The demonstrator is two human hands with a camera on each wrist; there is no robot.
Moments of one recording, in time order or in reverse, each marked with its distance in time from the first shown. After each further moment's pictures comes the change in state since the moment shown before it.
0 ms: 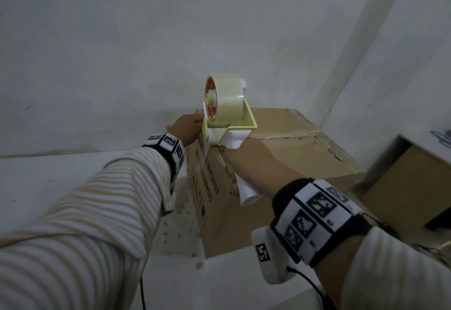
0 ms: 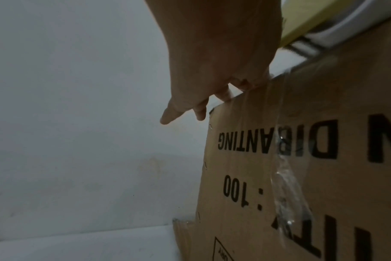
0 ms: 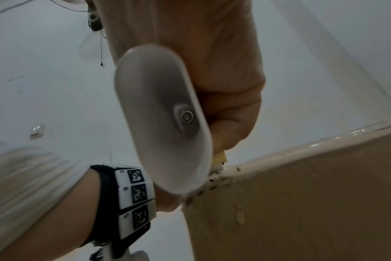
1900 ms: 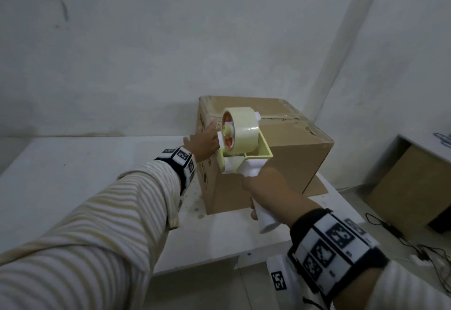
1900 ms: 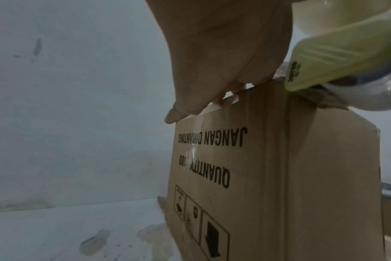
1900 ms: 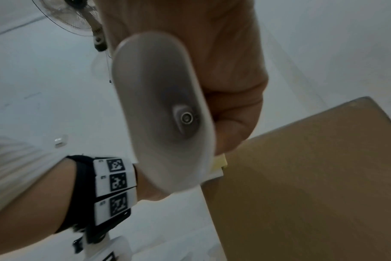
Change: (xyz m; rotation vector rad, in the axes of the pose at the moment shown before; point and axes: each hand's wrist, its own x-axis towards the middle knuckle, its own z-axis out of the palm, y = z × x) left_hand -0.171 0.042 0.045 0.420 -0.075 -0.012; right_hand -0.162 0.078 0.002 0.265 -0.068 0.270
